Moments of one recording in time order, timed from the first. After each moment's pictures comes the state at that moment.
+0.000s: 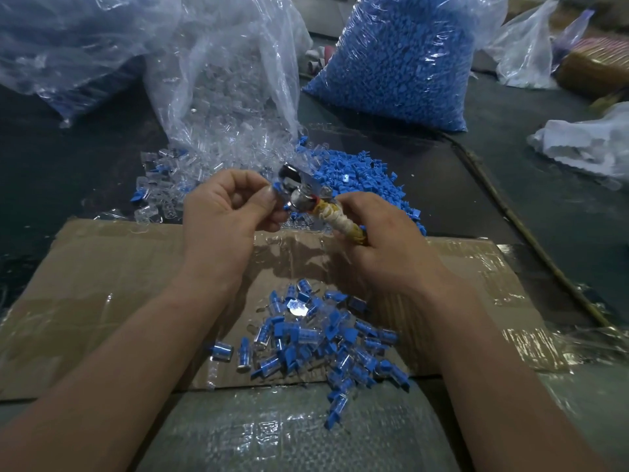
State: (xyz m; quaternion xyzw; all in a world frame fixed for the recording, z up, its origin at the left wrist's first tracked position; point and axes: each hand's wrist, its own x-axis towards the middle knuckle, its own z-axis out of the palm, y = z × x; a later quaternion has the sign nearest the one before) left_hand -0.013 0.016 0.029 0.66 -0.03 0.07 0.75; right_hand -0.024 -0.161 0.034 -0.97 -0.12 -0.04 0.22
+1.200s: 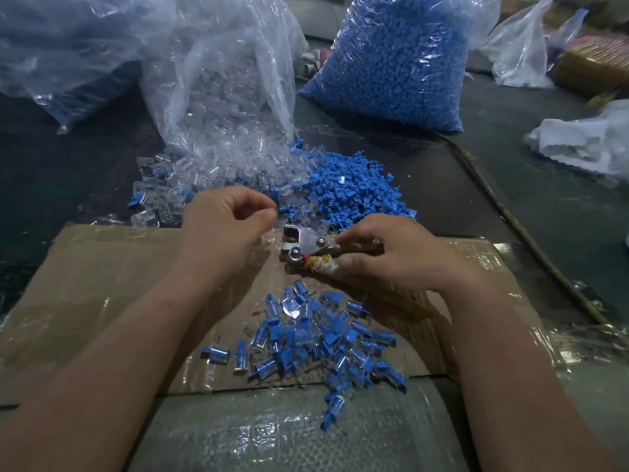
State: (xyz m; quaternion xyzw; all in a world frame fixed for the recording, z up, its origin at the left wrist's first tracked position) left_hand -0.004 0.023 0.024 0.82 -0.06 0.07 0.56; right_hand -0.022 -0.186 0.043 -0.96 -0.11 0.12 0.24
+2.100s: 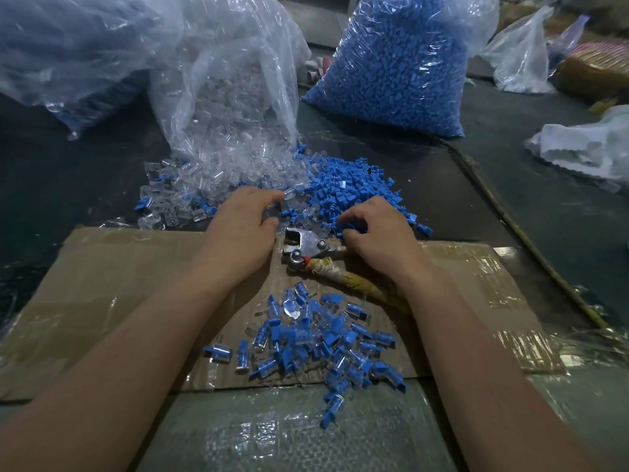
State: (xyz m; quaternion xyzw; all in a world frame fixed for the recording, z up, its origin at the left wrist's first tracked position) left_hand 0.021 0.016 0.008 0.93 -0.13 0.06 0.34; right_hand 0.006 -0.173 0.016 -0.98 -0.02 -0.03 0.21
